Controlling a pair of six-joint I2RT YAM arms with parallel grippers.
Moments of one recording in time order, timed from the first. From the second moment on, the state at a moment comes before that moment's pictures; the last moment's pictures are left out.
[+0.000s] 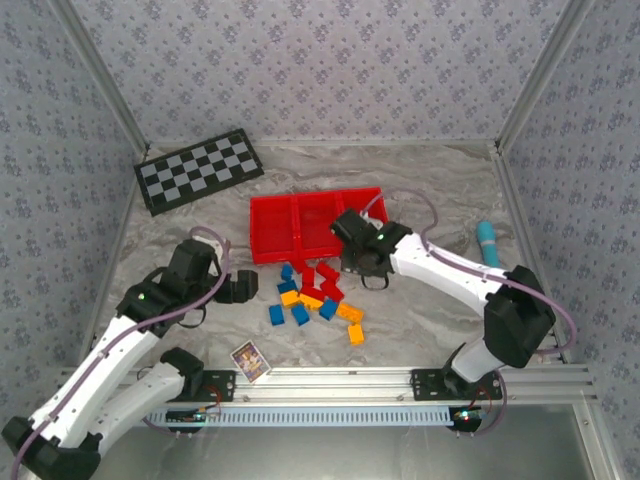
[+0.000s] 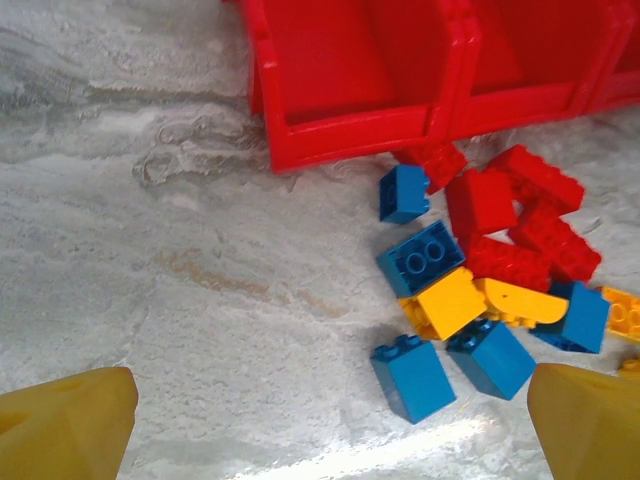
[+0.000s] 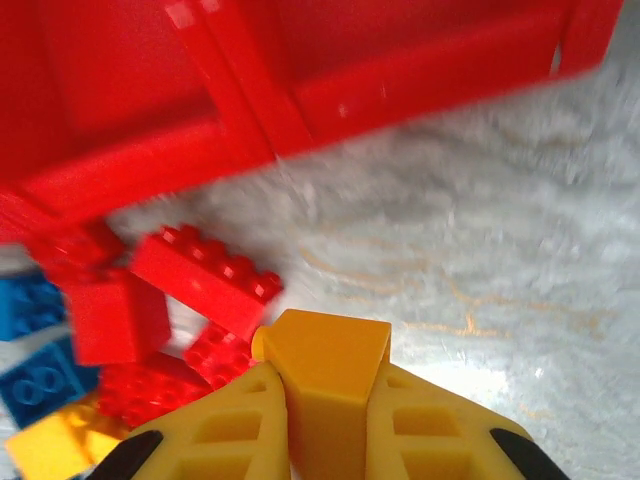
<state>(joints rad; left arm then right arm) -0.54 0.71 0.77 -0.89 -0.04 -0.43 0.79 1.52 1.18 -0.82 0.20 0.92</state>
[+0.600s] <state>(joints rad) -0.57 0.57 0.74 -0.84 0.00 -0.43 0.47 1.91 1.65 -0.82 0.13 0.53</state>
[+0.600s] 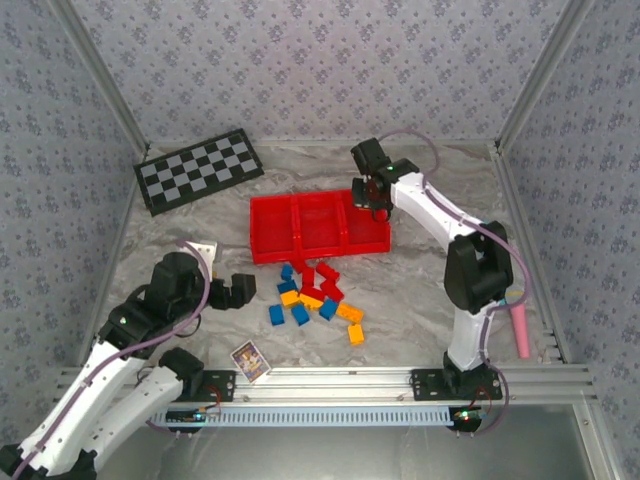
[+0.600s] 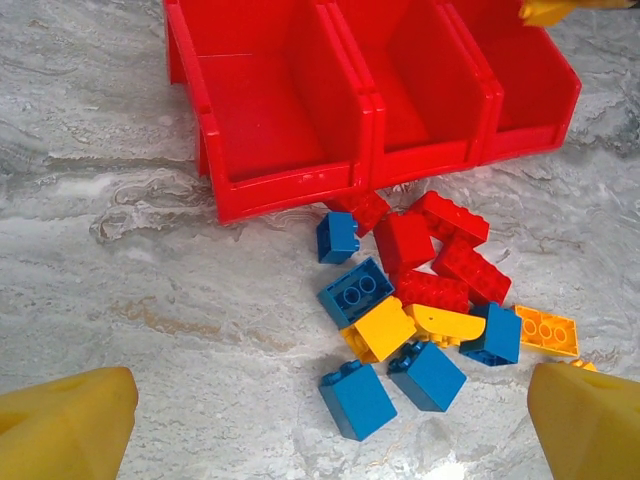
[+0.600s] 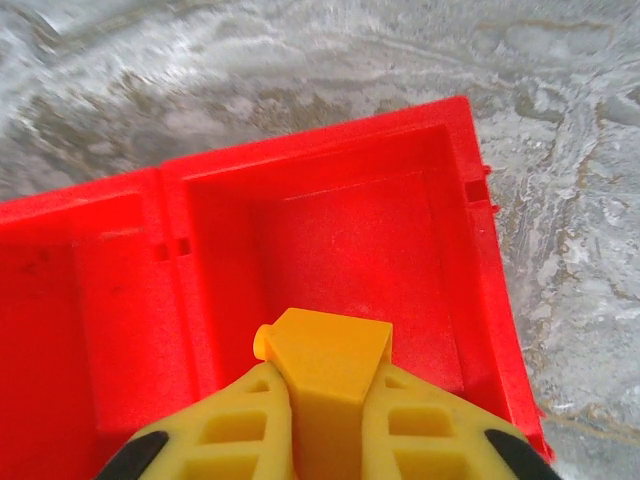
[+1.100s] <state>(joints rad) -0.60 0.59 0.74 -0.84 0.00 -0.43 0.47 1.83 1.50 -0.81 0.09 0.49</state>
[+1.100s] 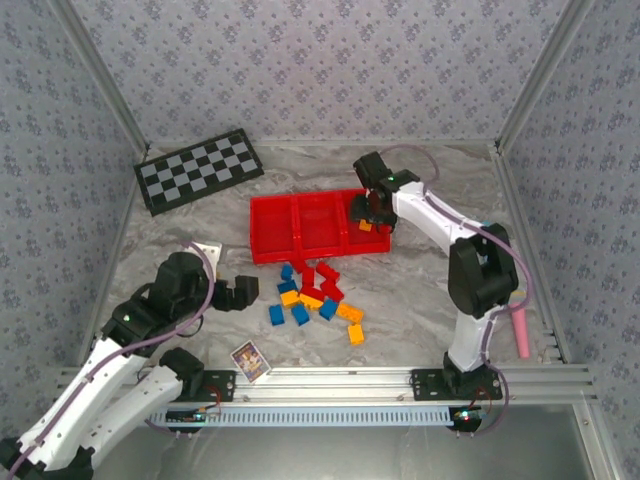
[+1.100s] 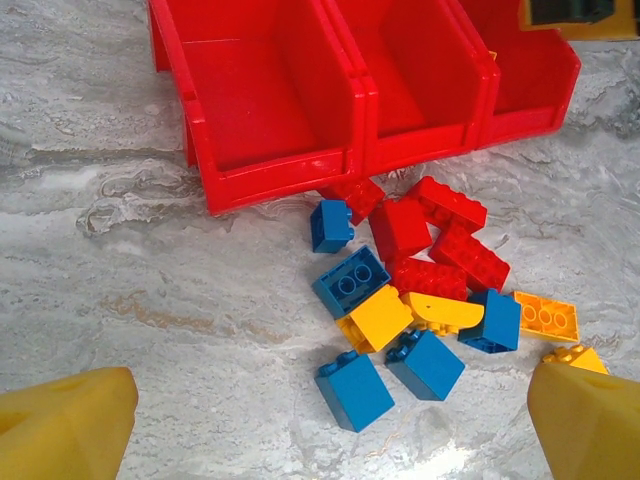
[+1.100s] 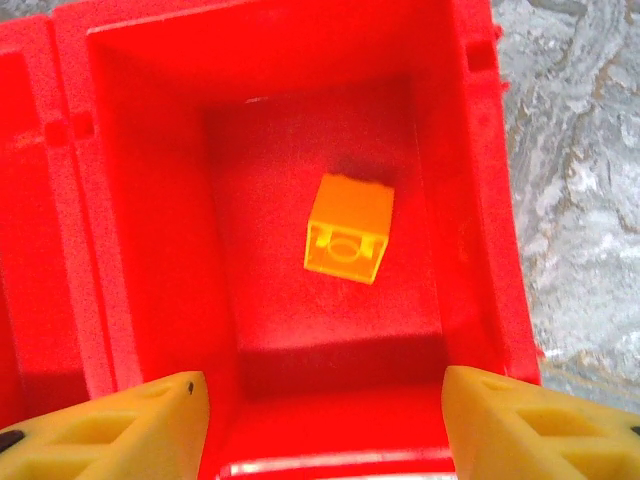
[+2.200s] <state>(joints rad) -0.60 0.62 0.74 -0.84 -0.06 -0.43 0.94 1.59 1.01 -0.93 -0.01 0.29</state>
